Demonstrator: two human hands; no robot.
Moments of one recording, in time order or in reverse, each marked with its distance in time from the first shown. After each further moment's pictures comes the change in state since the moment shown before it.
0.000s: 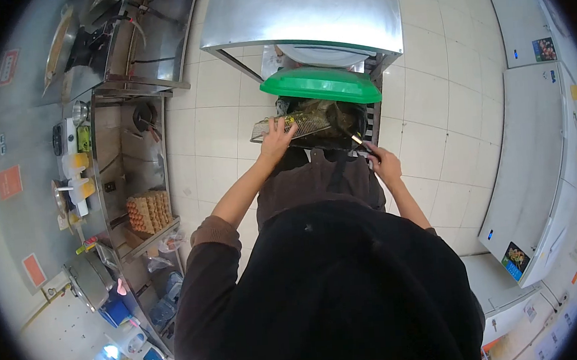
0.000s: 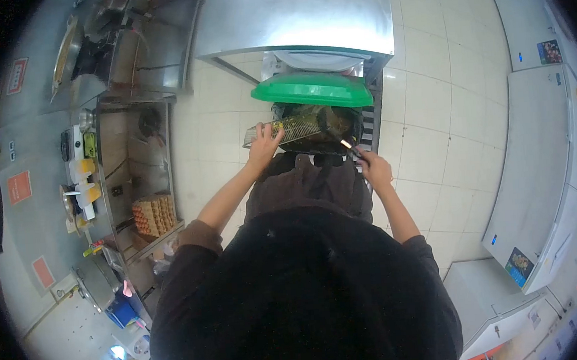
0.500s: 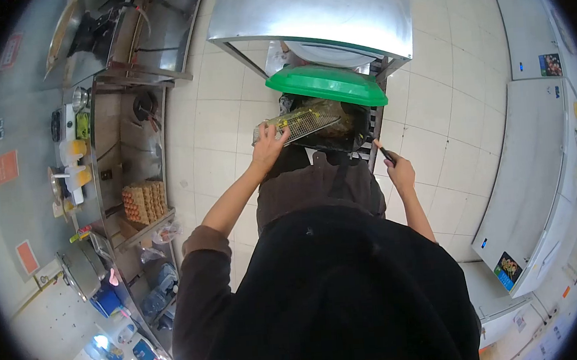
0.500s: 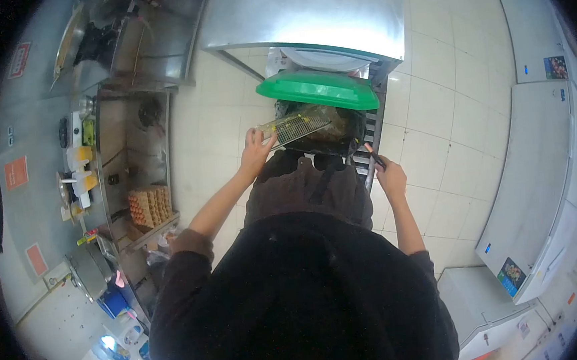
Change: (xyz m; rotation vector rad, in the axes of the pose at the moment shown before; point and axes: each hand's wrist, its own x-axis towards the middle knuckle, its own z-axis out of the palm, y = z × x) left_hand -0.033 -0.014 -0.009 -0.007 0.040 -0.044; right_hand -0.003 0.001 -0.035 -0.113 -0.064 0.274
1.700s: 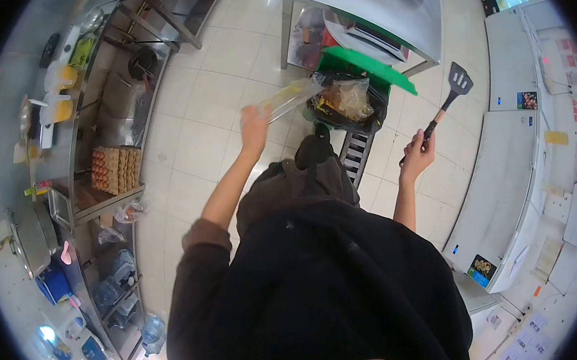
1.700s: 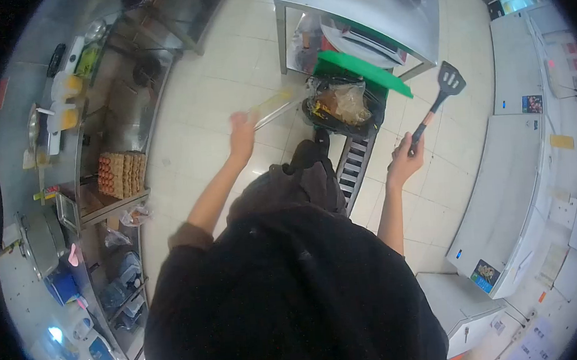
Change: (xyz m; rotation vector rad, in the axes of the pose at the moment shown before) left_hand -0.211 -0.109 0.005 -0.537 0.286 -0.625; right_hand -0.157 -0.187 0.044 1.056 0.707 -0.190
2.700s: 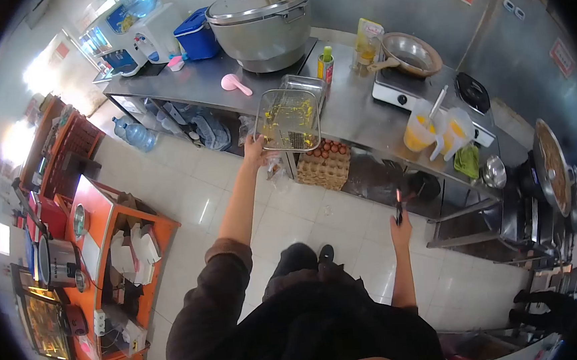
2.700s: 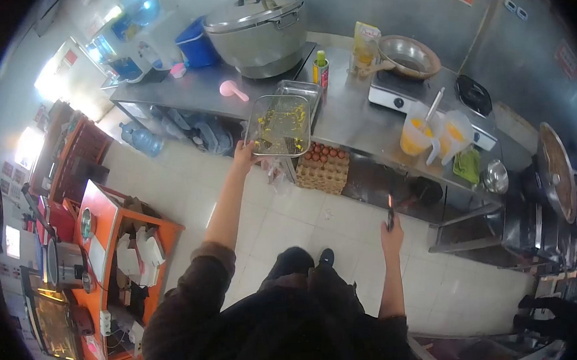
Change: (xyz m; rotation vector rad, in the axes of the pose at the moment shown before) left_hand -0.279 -0.606 -0.548 -1.123 1.635 -0.919; right_hand -0.511 -0.045 0.788 -0.174 -1.714 -0.774
